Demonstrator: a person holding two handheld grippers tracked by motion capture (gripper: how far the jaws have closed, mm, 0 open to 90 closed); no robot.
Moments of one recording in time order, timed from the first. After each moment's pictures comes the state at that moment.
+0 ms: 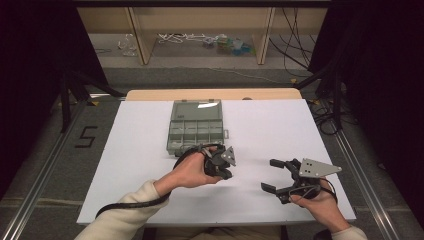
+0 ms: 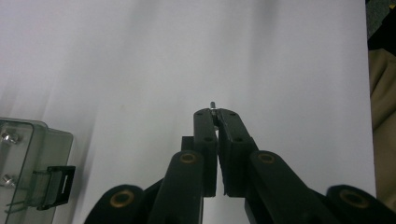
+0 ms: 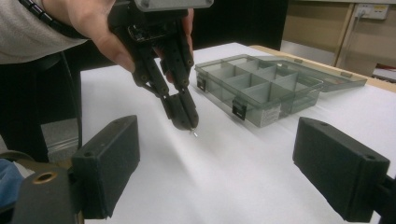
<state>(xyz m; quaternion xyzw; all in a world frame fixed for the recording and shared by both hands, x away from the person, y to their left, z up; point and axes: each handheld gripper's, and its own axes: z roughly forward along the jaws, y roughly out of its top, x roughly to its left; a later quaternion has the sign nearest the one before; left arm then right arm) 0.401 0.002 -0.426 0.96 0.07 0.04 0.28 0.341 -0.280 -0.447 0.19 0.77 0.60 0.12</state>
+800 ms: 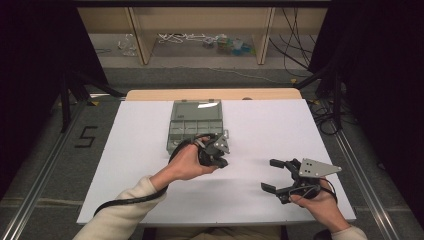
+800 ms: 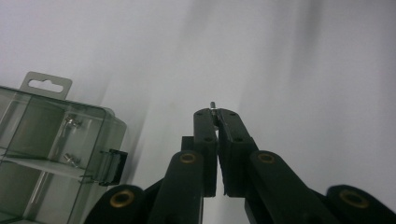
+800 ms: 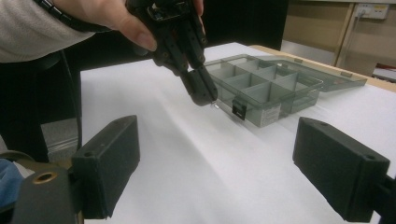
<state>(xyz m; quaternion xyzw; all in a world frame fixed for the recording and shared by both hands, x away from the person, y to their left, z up) 0.421 0.018 -0.416 0.94 0.12 0.07 0.31 0.341 -0.280 -0.448 0.20 0.77 0.60 0.12</state>
